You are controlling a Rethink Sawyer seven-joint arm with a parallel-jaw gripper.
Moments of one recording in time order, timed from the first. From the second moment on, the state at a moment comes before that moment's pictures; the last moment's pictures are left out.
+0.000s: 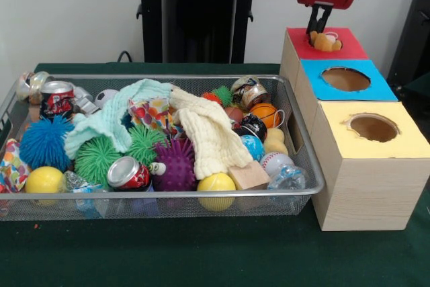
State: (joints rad) arm 0.21 -0.78 -0.12 2.08 0.10 0.43 1.87
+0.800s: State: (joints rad) arm 0.22 -0.91 -0.12 2.08 0.09 0.57 1.87
